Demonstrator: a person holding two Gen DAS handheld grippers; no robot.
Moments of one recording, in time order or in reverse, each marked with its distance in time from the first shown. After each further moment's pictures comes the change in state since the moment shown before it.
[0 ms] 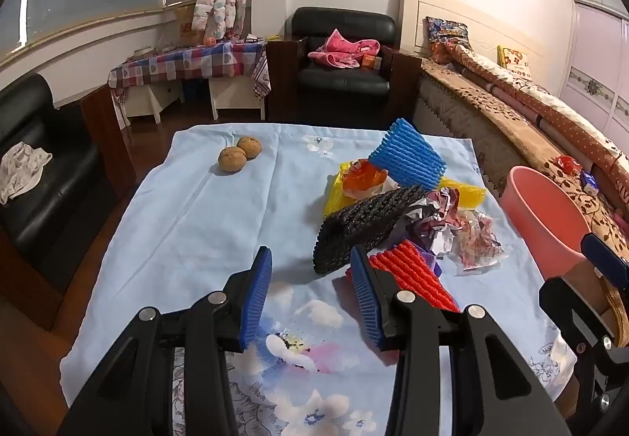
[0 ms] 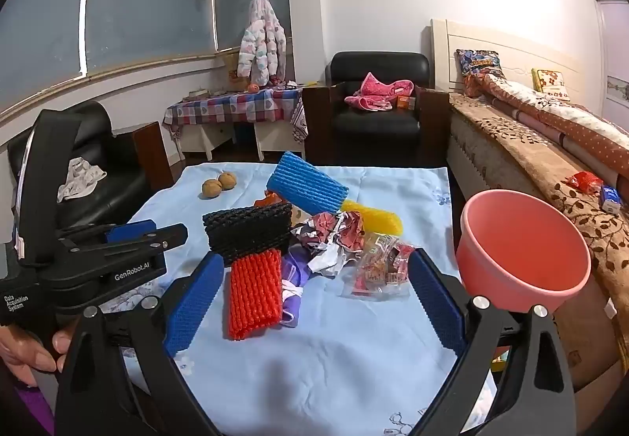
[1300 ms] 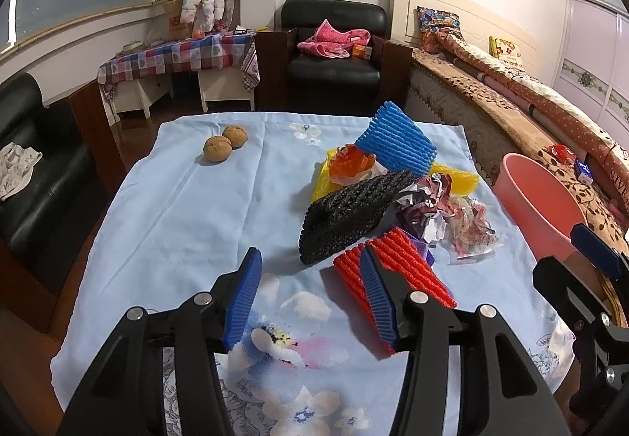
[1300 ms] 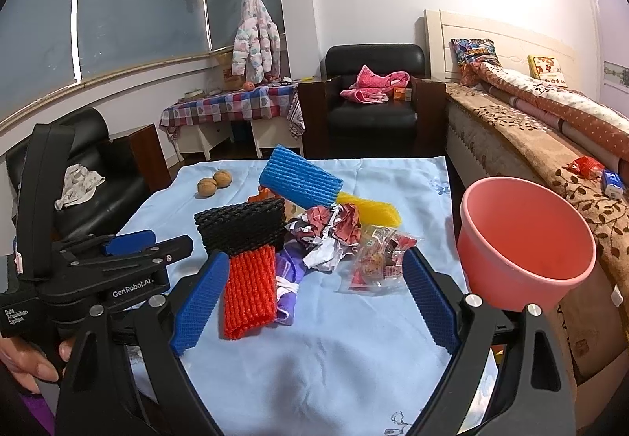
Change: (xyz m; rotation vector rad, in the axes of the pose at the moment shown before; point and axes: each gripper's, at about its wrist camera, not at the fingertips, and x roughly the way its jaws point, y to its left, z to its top) left arm 0.008 -0.007 -0.004 0.017 0.039 -0.028; right arm 0.009 -0.011 -0.005 0.037 0.024 0.005
